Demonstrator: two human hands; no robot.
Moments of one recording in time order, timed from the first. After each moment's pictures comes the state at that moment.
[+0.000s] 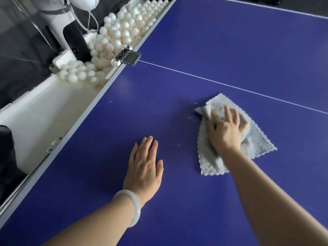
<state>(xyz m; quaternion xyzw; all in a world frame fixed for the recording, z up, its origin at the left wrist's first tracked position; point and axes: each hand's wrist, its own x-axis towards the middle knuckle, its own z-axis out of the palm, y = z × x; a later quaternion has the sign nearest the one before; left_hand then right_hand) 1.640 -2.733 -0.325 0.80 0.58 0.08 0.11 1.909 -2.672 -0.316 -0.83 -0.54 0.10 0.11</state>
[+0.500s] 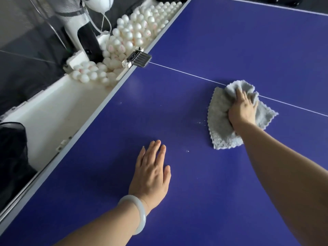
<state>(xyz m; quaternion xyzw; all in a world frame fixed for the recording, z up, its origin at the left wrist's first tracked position) 1.639 -2.733 -0.329 0.80 0.59 0.06 0.09 1.956 -2.570 -0.330 -0.84 -0.51 0.09 0.19</state>
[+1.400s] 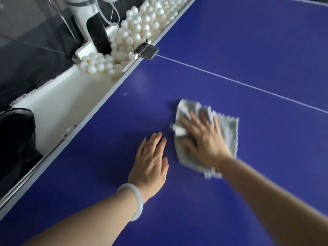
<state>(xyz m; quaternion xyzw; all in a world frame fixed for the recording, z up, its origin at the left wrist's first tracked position) 1.641 -2.732 -0.325 0.80 0.58 0.08 0.11 1.858 -2.676 -0.323 -0.59 -0.80 0.09 0.09</state>
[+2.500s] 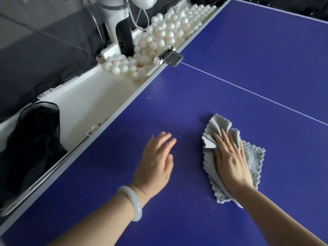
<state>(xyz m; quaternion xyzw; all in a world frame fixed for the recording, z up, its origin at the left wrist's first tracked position) 1.585 -2.722 -0.310 0.76 0.55 0.26 0.20 1.832 -2.706 -0.328 -0.68 -0.70 0.13 0.14</state>
